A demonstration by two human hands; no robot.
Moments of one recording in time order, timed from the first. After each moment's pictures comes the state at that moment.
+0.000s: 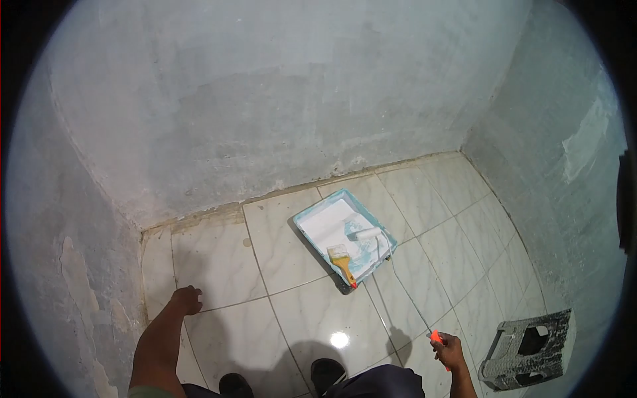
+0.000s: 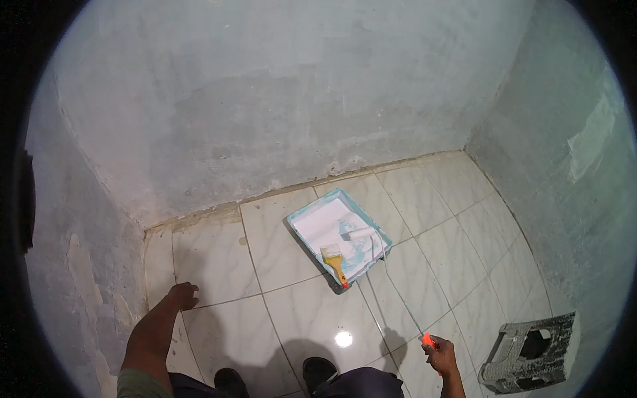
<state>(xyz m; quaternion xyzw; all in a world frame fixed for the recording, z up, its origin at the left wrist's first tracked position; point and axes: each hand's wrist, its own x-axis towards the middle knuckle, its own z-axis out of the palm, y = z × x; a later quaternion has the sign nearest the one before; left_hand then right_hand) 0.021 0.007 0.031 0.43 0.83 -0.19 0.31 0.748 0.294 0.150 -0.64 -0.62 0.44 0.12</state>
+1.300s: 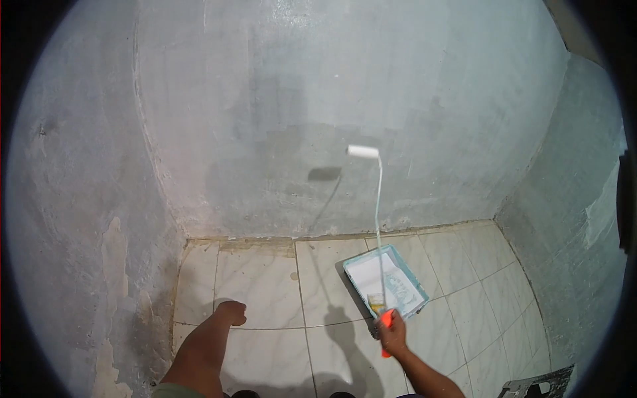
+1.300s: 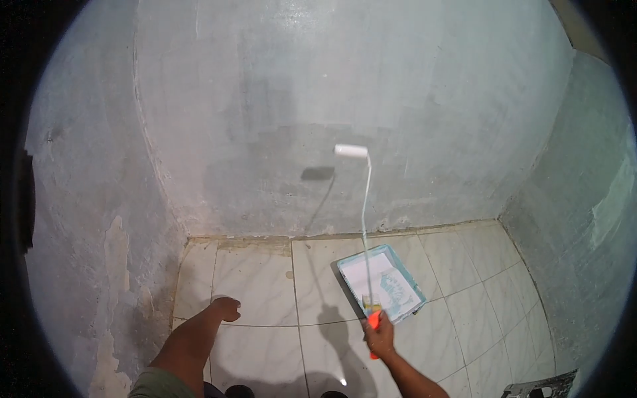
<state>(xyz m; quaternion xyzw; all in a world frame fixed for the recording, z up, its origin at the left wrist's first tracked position) 0.013 0.016 0.003 0.42 0.84 -0.11 0.31 0.414 0.314 0.119 -0.34 -0.73 0.52 0.29</state>
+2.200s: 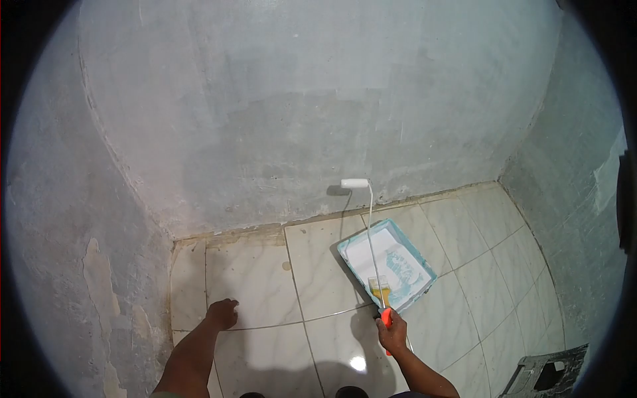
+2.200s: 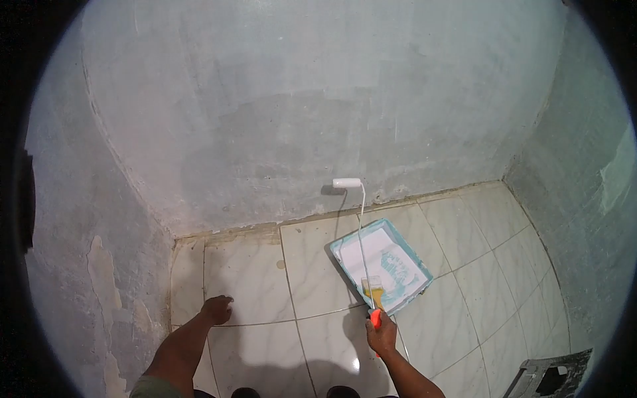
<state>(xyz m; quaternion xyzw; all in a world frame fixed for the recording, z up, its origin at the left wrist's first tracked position) 0.016 0.008 -0.007 0.45 0.87 -0.01 0.21 0.442 0.330 0.039 -0.40 -0.82 0.31 0.26</state>
